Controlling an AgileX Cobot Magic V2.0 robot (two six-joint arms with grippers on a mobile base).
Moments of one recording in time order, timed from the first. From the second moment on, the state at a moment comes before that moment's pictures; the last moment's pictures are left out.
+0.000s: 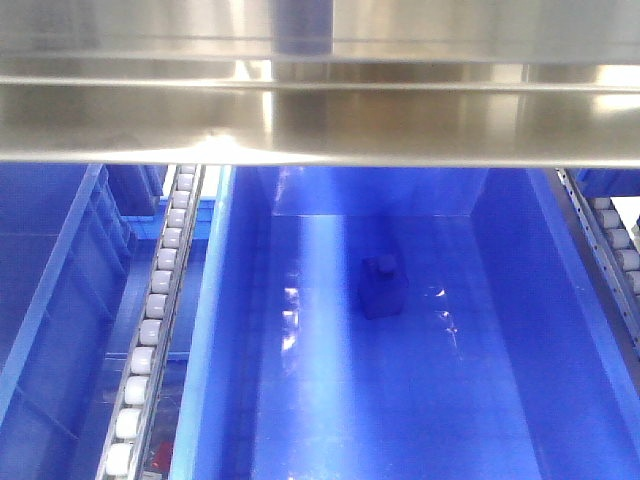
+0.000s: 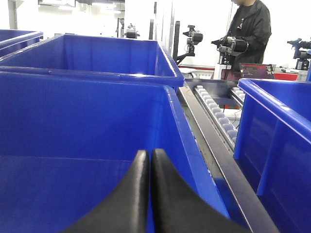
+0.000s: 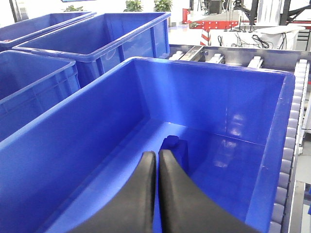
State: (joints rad) left arm -0.03 -0.01 0.03 0.05 0.00 -0.15; right arm 0.53 0.09 -0.40 -0.04 0.48 0.06
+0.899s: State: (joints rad) left arm -0.03 -0.01 0.03 0.05 0.00 -0.15; right arm 0.09 0.09 -0.31 0.00 0.35 0.04
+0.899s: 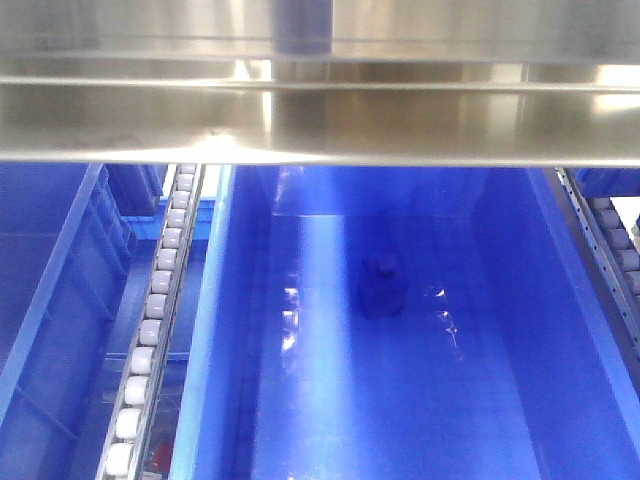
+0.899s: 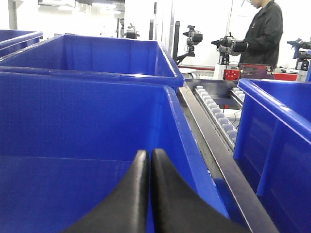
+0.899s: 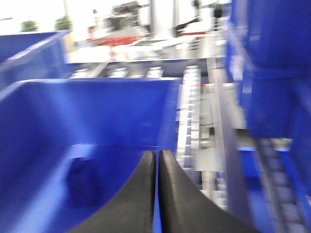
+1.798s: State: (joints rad) left arm -0.03 -0.01 0.03 0.05 0.00 -0.15; right arm -0.04 -0.01 0.03 -0.04 0.03 0.02
